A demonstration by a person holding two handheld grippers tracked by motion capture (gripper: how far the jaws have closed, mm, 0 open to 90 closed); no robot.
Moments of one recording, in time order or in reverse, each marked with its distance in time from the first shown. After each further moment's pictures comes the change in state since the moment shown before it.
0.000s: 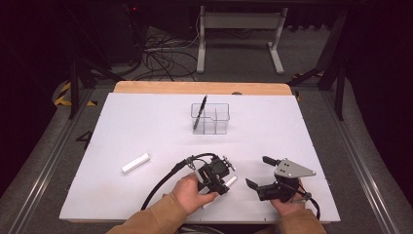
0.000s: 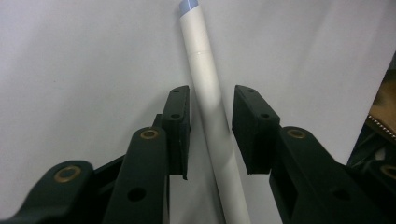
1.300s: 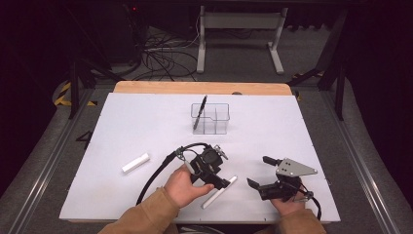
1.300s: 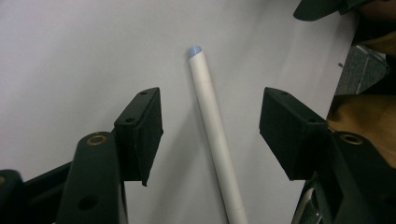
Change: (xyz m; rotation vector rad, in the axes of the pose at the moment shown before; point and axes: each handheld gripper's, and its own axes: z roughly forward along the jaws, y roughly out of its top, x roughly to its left) left arm 0.015 -0.001 -0.035 -0.114 -0.067 -0.017; right arm -0.004 0.001 -0.002 0.006 0.025 0.010
